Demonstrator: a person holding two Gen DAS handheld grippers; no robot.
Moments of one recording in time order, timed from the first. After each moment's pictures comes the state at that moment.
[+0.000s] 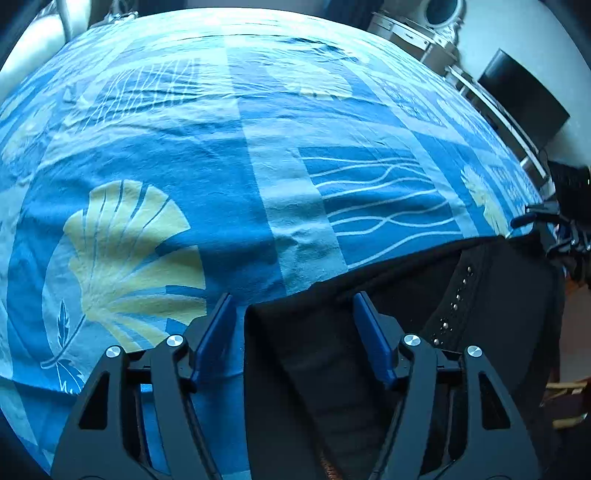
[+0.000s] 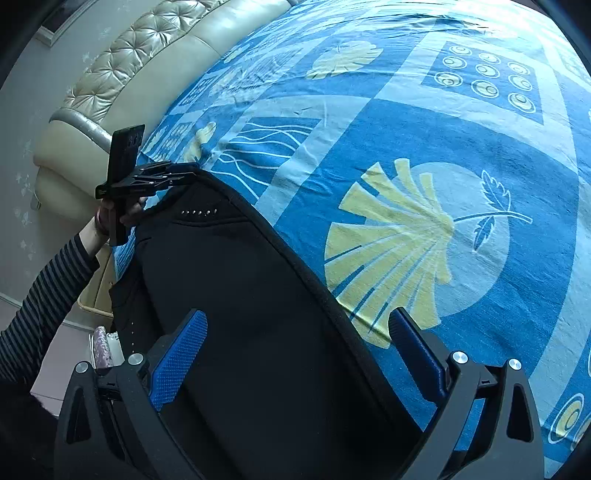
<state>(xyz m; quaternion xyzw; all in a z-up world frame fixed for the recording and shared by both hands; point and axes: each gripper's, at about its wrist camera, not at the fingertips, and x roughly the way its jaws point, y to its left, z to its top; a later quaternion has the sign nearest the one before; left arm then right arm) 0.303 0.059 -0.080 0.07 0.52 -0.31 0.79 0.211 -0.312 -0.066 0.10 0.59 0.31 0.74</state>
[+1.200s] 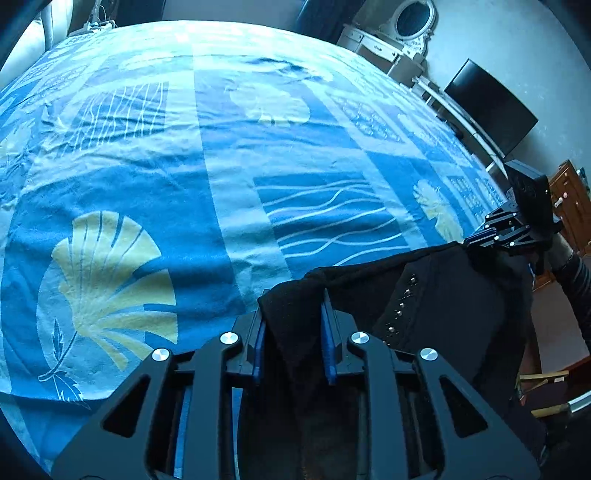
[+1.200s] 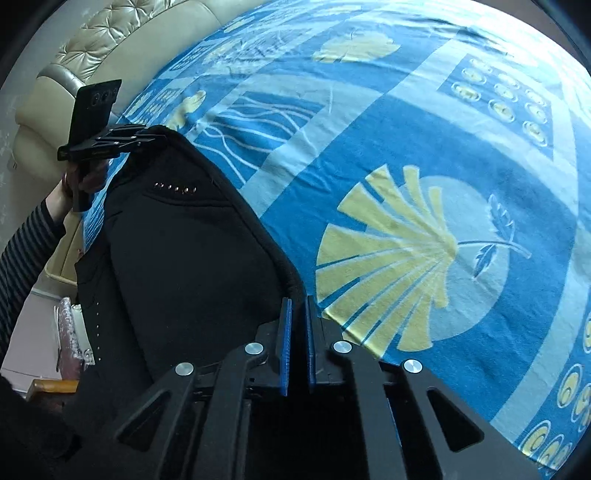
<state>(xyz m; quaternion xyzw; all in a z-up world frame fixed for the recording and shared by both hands) 0.296 0.063 -0.041 0.01 0.49 -0.38 0.79 0.208 -0.307 -0.049 0.02 0.59 0.28 0.76</state>
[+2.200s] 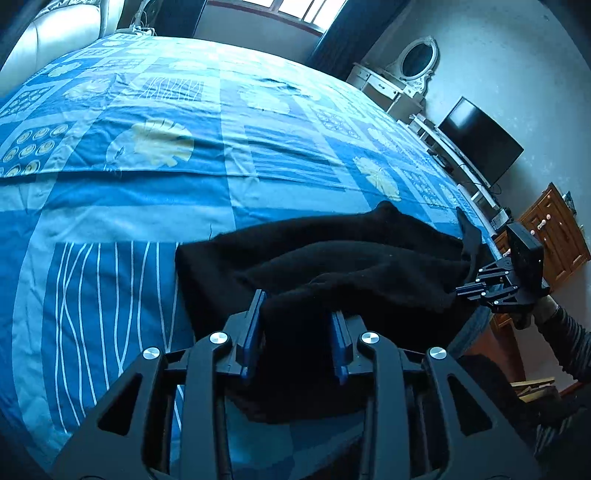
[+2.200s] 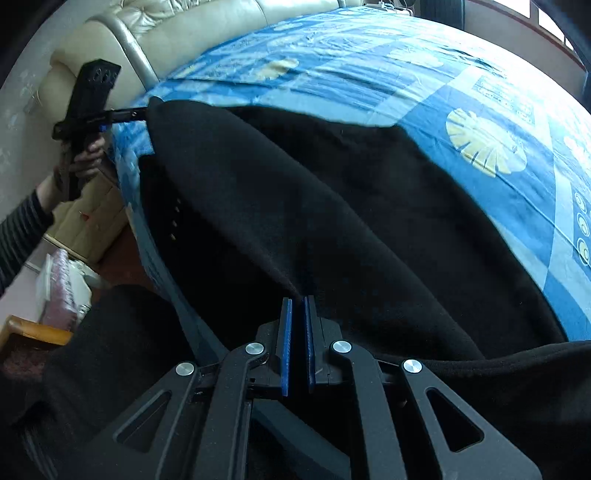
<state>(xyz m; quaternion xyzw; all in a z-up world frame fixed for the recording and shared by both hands) 0.082 0.151 -0.032 -0.05 0.46 -0.34 0.82 -0.018 -0.214 -0.049 -0.04 0.56 0.25 0.79</state>
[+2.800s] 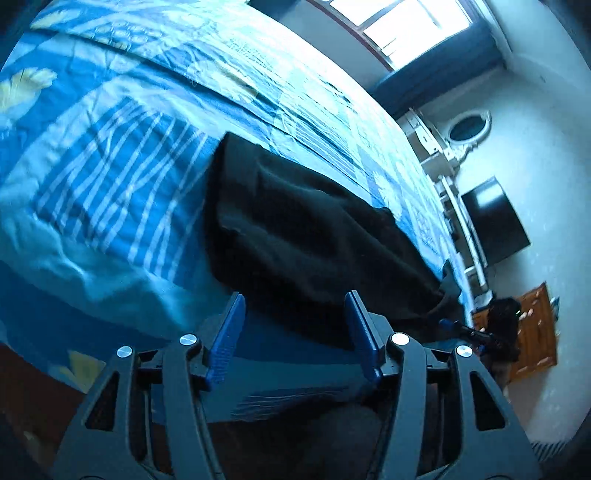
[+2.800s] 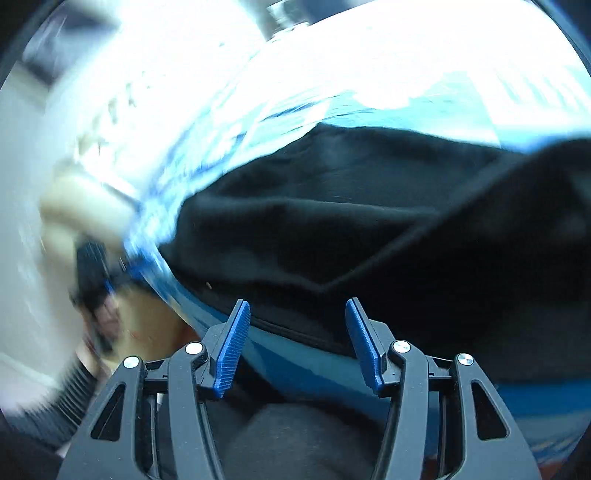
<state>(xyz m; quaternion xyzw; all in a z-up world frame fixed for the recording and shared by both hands) 0.001 0.175 -0.043 -0.25 0.49 -0.25 0.79 -0.077 -0.295 -0.040 0.31 0.51 0.17 0.79</state>
